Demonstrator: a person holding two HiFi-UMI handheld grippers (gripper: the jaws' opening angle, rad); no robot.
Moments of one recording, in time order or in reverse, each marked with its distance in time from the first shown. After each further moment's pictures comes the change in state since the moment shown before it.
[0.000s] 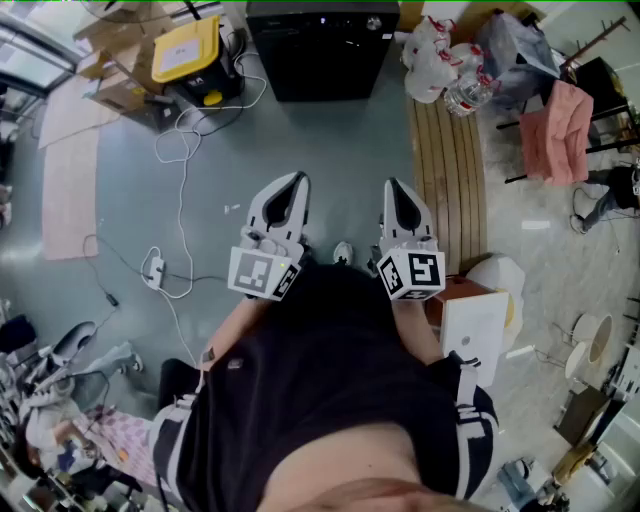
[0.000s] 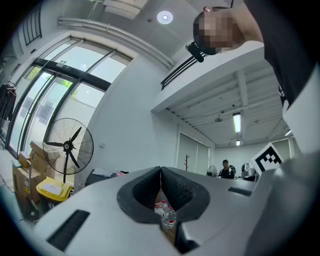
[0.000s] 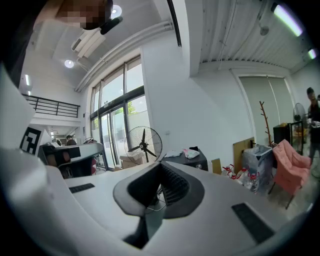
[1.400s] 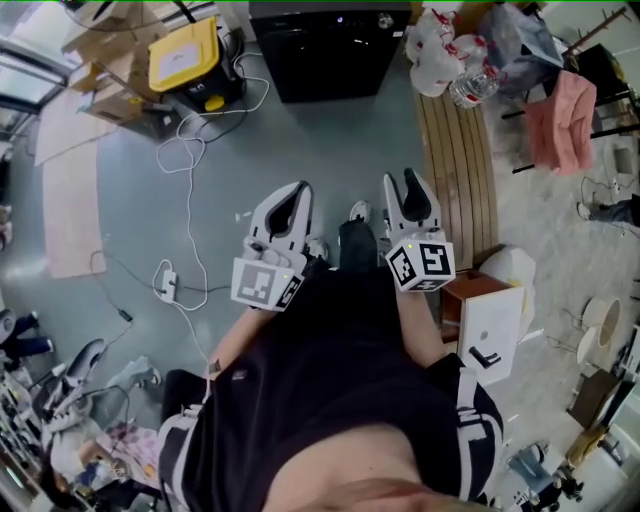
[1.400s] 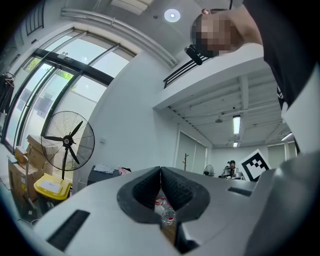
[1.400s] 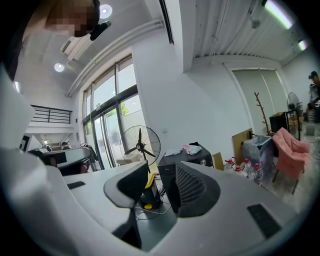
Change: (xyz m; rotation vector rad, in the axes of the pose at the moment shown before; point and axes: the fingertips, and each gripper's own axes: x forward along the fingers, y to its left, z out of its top) left arm 0.002 0.121 -0.018 -0.035 0.027 -0.041; right arm 0.115 0.042 -0.036 0.078 -0.004 -0.043
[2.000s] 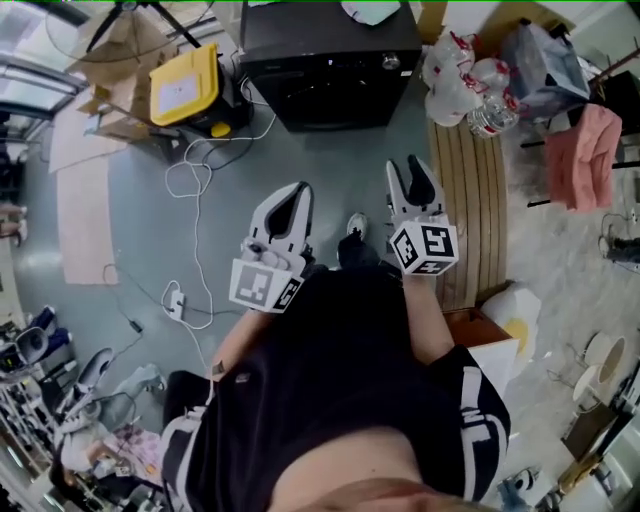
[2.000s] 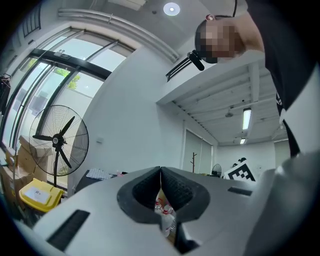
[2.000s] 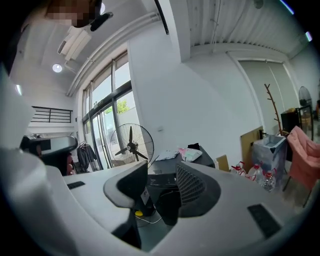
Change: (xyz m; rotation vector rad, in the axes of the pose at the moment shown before) left arm 0.286 0.072 -0.018 0.023 0.002 0.041; right arm 0.262 -0.196 0.053 -0.004 0.025 0.056
